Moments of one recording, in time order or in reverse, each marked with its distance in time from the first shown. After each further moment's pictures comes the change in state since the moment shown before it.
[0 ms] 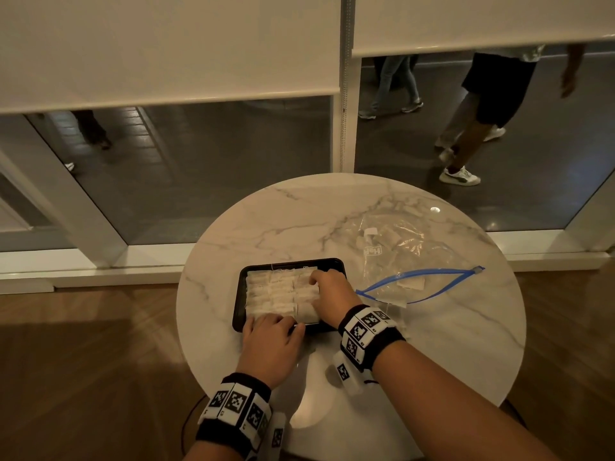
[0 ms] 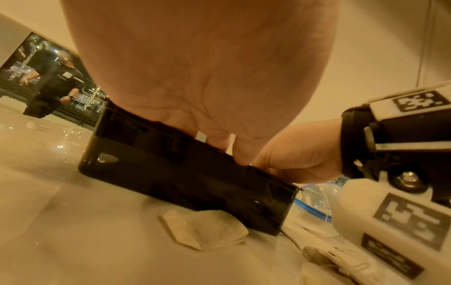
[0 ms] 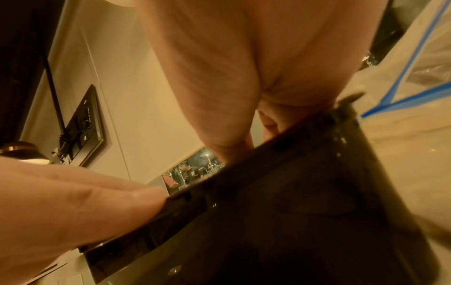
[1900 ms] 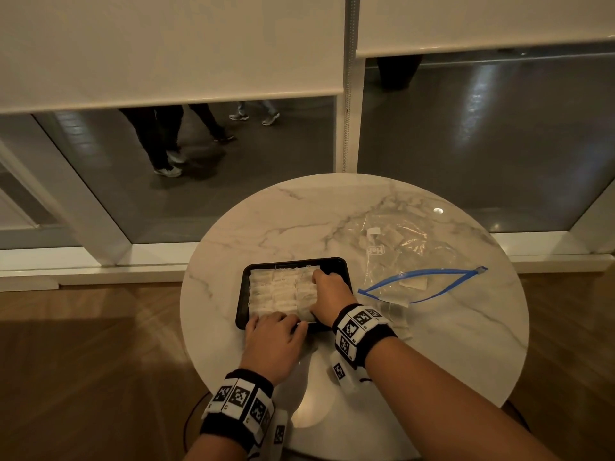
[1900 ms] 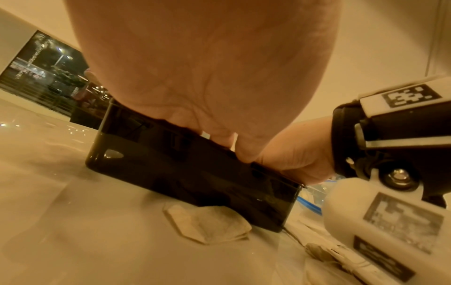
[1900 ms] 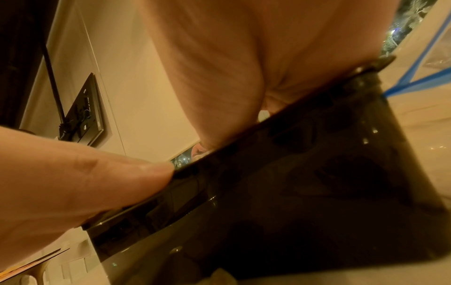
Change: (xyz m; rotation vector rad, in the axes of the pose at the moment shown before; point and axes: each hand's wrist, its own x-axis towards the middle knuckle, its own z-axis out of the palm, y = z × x) left_hand -0.001 0.001 -0.003 0.031 -0.015 0.016; right_hand 0.002 -0.007 0.008 -0.029 -0.056 0.068
